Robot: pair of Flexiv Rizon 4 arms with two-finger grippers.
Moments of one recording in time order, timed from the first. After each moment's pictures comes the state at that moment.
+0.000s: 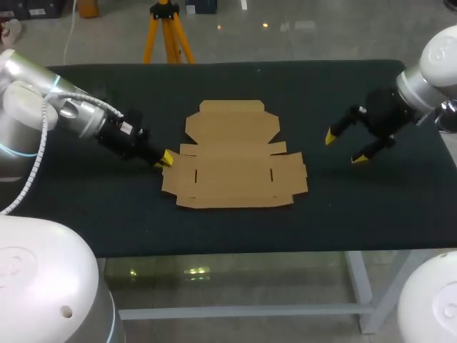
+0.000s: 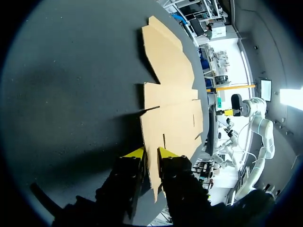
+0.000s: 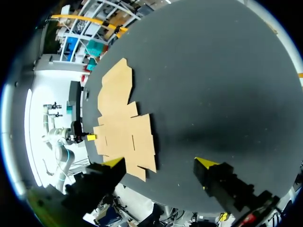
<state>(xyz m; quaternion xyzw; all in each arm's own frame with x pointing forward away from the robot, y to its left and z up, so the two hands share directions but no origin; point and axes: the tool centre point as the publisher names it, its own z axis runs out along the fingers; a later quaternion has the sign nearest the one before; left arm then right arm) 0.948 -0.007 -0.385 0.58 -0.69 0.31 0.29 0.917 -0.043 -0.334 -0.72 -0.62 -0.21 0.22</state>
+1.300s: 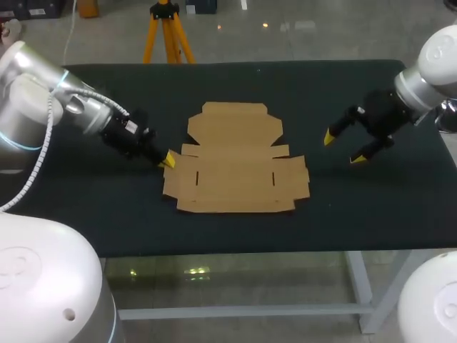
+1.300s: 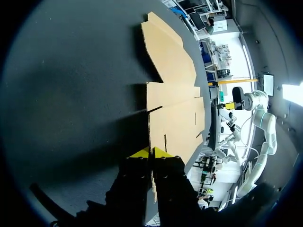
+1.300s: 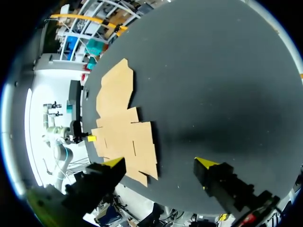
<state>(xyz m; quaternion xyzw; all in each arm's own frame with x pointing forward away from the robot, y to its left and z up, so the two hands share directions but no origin) 0.939 -0.014 -0.385 0.57 -0.71 0.29 0.30 0.920 -0.042 -0.338 -0.72 -0.63 -0.21 0.22</state>
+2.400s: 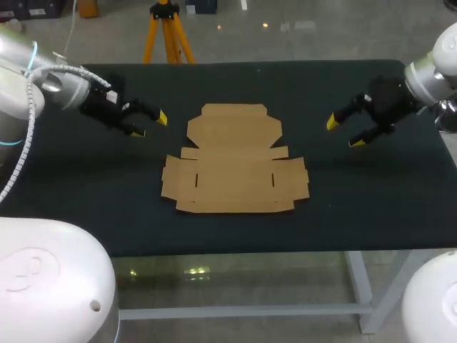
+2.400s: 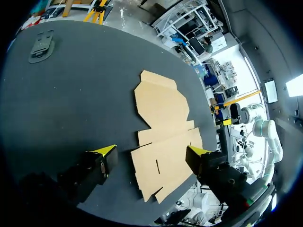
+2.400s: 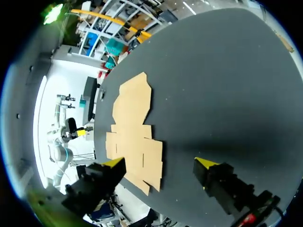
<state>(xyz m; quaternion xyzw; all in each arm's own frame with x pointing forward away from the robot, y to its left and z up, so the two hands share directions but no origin) 0.986 0.024 -0.296 0.60 -0.70 0.35 0.14 0.961 -0.046 -0.321 -0.66 -0.66 -0.28 0.22</state>
